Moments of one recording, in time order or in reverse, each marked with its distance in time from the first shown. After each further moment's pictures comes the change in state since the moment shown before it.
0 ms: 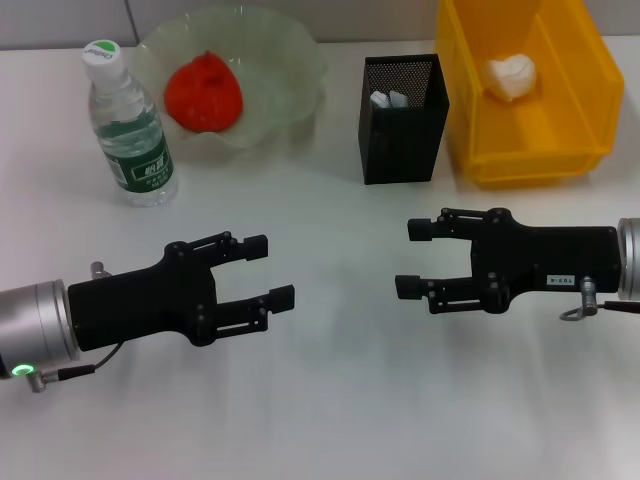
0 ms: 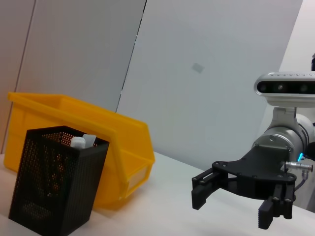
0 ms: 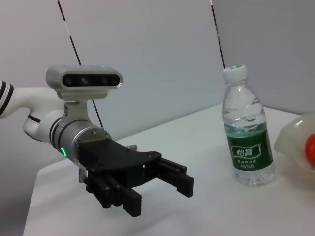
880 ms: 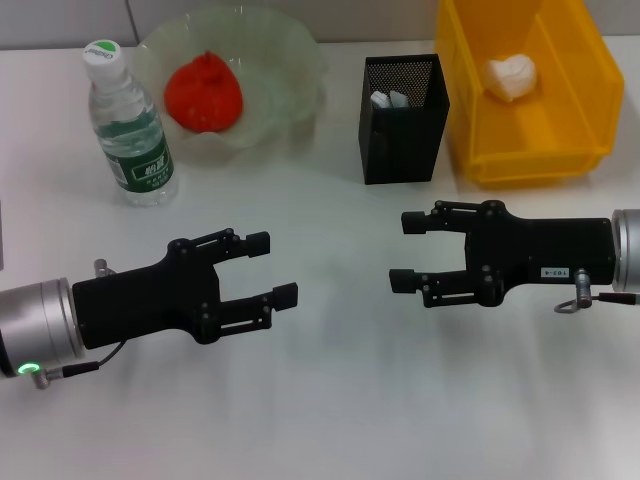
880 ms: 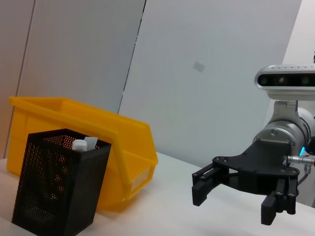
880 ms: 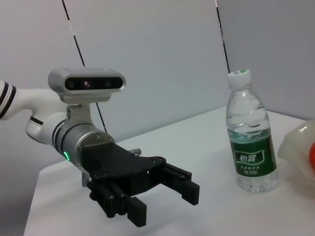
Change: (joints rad) left arm 0.003 -0.010 -0.001 0.011 0.000 -0.015 0.023; right arm 0.018 0.002 0.000 -0.002 0.001 0.000 -0.002
